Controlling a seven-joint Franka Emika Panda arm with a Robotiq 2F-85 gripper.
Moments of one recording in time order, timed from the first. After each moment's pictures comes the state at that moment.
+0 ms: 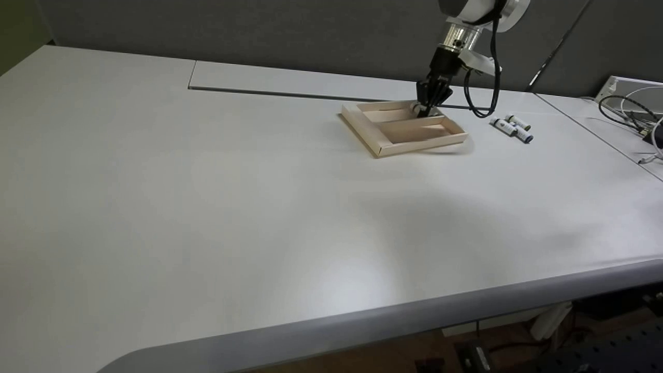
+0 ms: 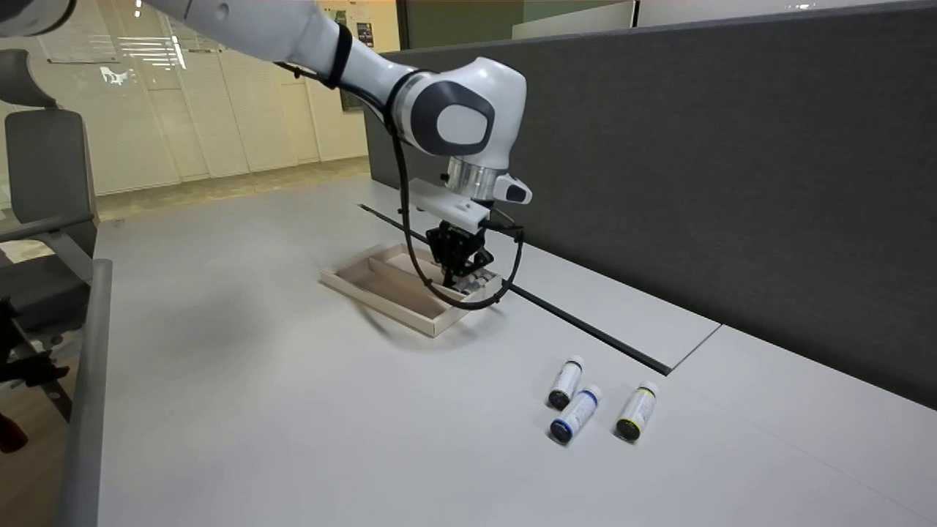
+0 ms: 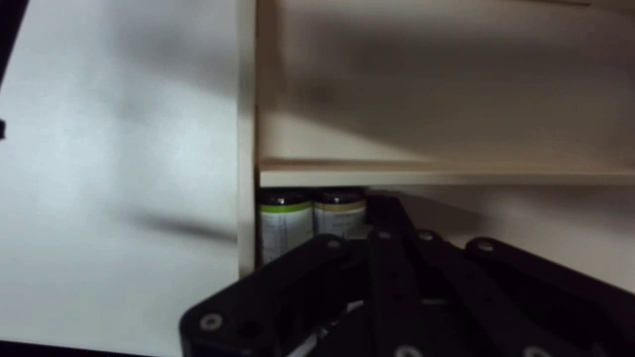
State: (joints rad) arm -0.12 1.28 0.05 -0.84 0.10 1.94 -0.41
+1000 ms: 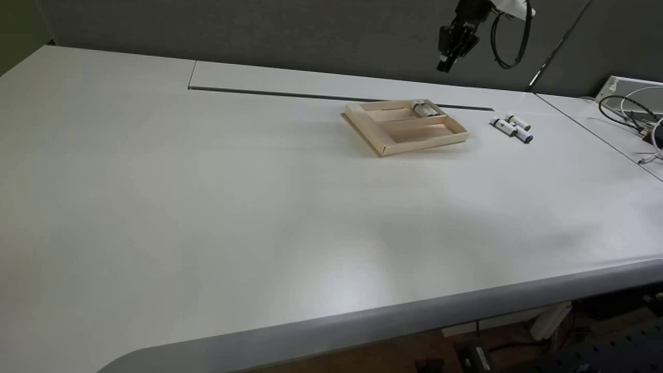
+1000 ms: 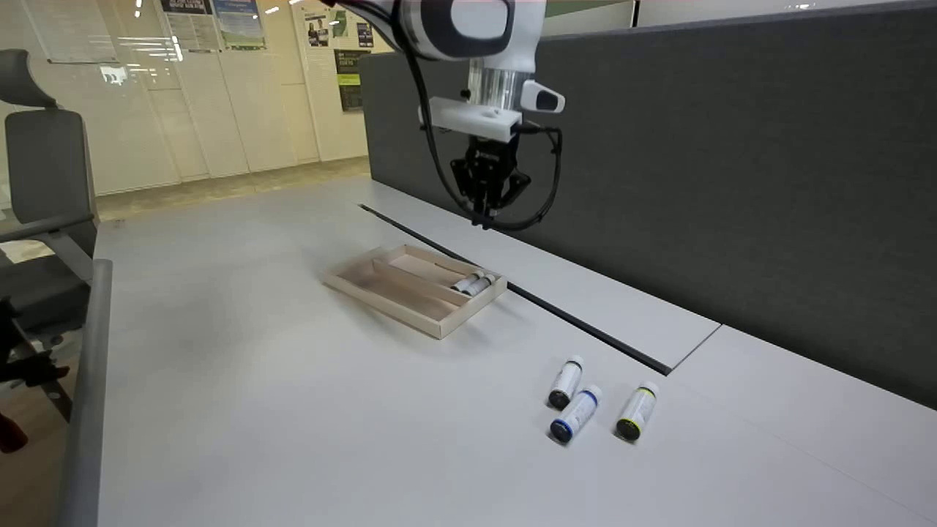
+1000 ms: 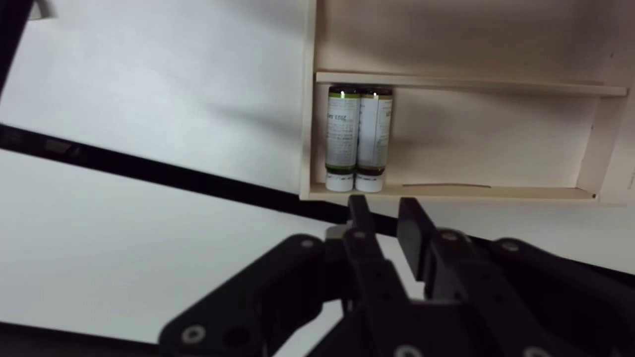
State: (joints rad) arm -0.14 1.14 0.03 -0.80 0.08 1.89 -0.42
